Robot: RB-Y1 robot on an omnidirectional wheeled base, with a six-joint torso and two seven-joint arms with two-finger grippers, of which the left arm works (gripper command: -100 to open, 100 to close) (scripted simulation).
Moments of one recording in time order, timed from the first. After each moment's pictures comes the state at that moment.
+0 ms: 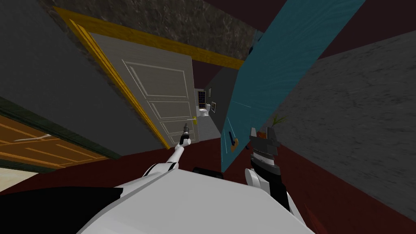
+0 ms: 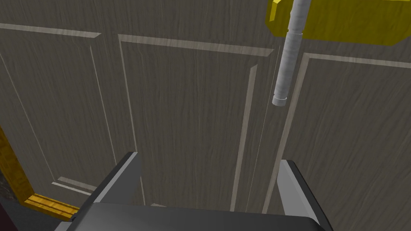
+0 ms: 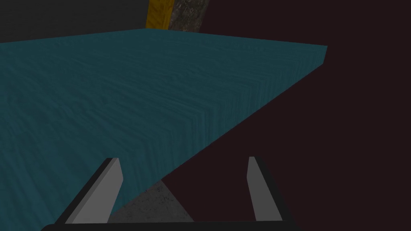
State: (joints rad) arm -0.33 0.14 0.28 -0.87 0.39 -0.59 -0.26
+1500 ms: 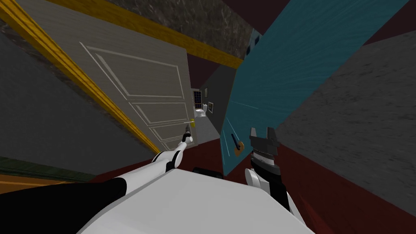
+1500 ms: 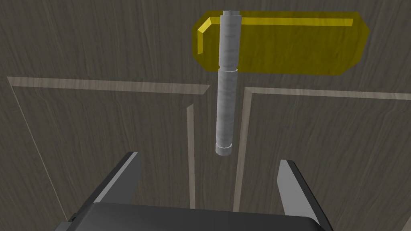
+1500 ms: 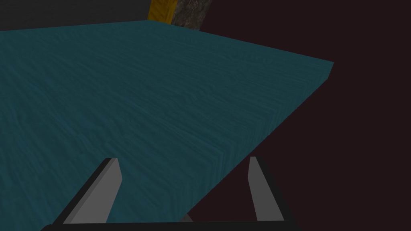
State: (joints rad) arm -0.54 0.16 0.35 -0.51 0.46 -0.58 -0.38
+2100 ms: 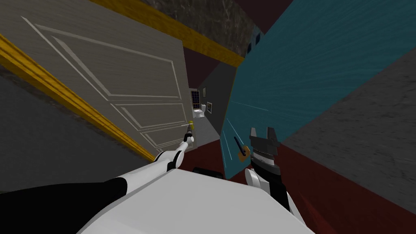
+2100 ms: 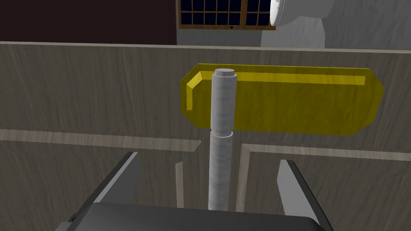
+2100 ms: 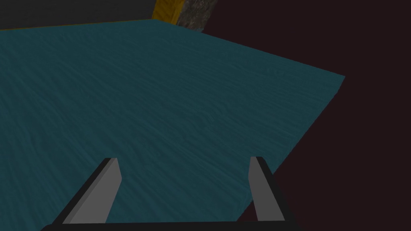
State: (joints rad) arm -0.55 0.14 0.32 -0.51 0.47 -0.58 -0.39
